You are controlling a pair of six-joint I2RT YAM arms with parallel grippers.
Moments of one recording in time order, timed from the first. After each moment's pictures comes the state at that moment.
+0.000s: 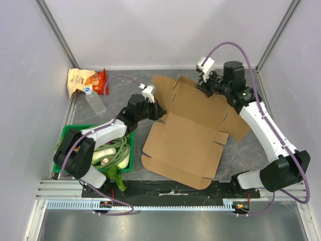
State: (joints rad) left arm -0.56 1.51 0.87 0.26 0.27 -0.41; right arm 0.27 1.38 1.39 -0.42 -0.50 -0.42
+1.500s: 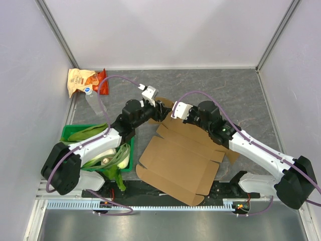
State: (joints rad) left arm -0.66 1.32 0.76 0.46 0.15 -0.23; right arm 0.71 1.18 0.86 -0.08 0.09 -0.74
